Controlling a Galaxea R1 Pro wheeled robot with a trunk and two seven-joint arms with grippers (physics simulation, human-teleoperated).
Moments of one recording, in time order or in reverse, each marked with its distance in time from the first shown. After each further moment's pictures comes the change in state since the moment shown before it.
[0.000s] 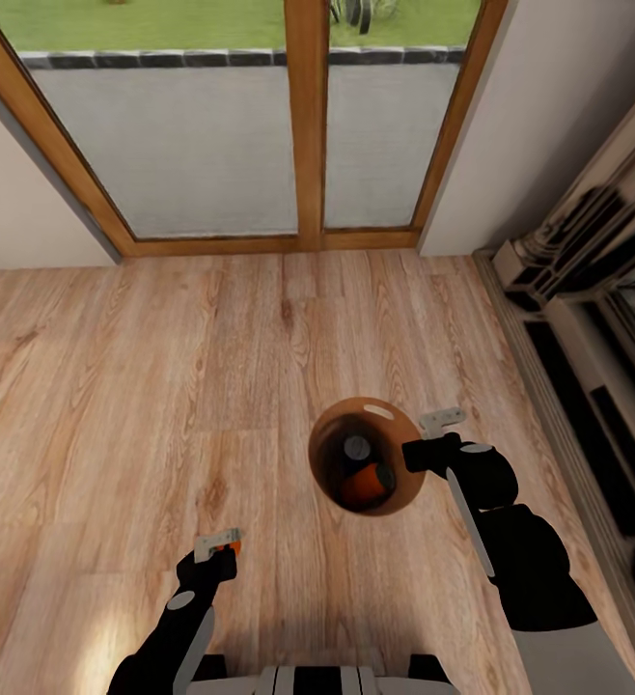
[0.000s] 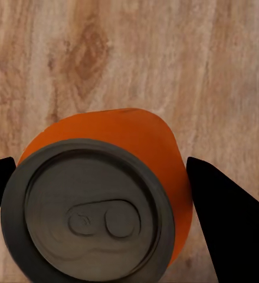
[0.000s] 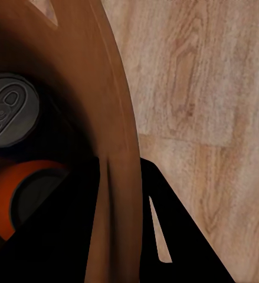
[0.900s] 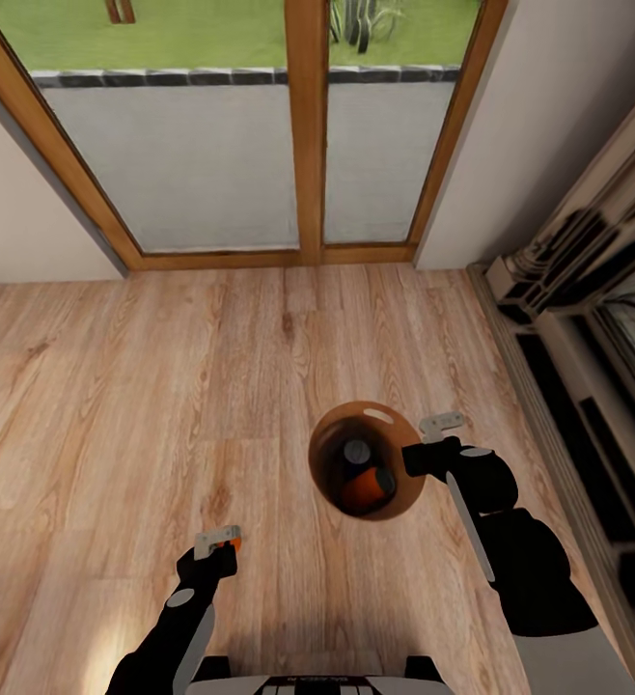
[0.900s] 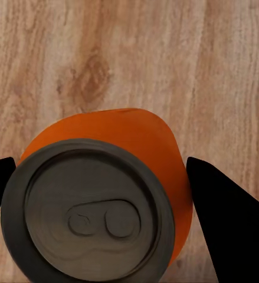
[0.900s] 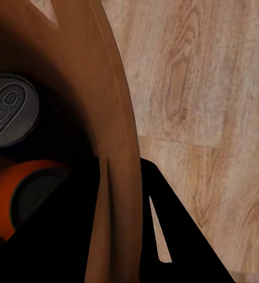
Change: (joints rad) left arm 0.000 -0.001 0.000 -0.017 0.003 0.000 -0.002; right arm 0.013 0.000 0.000 0.000 0.001 -0.001 0.000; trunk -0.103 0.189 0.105
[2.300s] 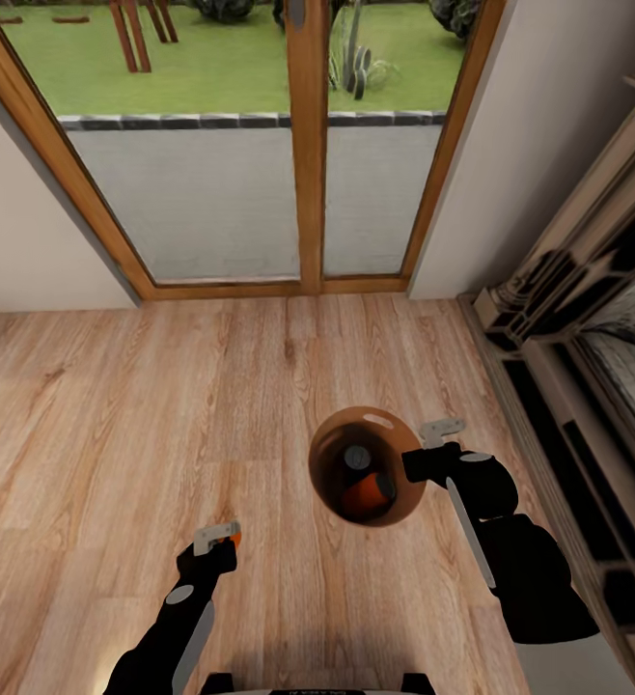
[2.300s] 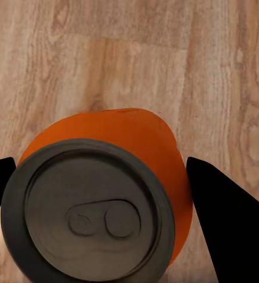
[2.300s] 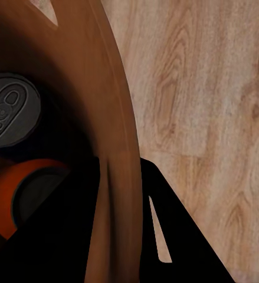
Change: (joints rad) left arm 0.000 0.000 0.003 -0.021 0.002 0.001 -0.002; right arm 0.018 0.000 0.000 0.000 0.000 0.000 0.000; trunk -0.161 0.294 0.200
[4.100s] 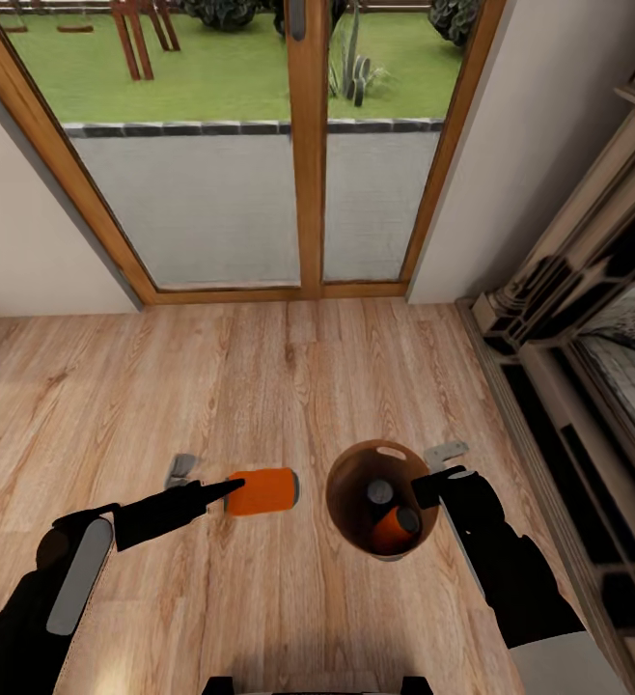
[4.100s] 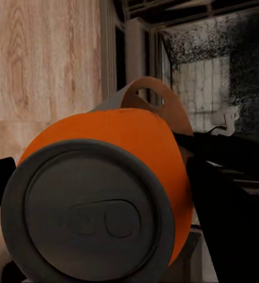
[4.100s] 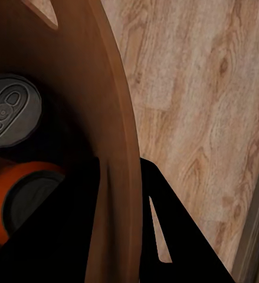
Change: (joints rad) left arm 0.000 0.238 0.112 -0.587 0.461 0.901 -0.948; right arm 0.012 -0.002 -0.001 0.174 0.158 -0.014 -0.004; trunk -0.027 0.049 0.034
